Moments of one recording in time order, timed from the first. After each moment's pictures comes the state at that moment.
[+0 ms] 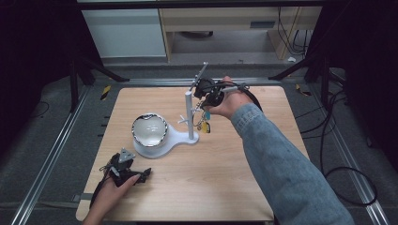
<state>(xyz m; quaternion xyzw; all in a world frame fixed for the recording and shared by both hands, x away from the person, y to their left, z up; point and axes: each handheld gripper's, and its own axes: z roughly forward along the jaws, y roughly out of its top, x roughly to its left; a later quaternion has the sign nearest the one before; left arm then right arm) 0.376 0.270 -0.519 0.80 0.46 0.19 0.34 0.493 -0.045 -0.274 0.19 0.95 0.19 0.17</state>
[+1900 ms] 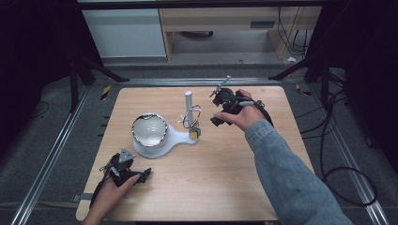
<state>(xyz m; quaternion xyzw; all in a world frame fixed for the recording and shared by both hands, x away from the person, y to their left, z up) 0.376 0.271 -0.519 0.80 0.46 0.19 0.34 0.507 -0.097 -0.336 0.30 0.91 0.21 0.19</state>
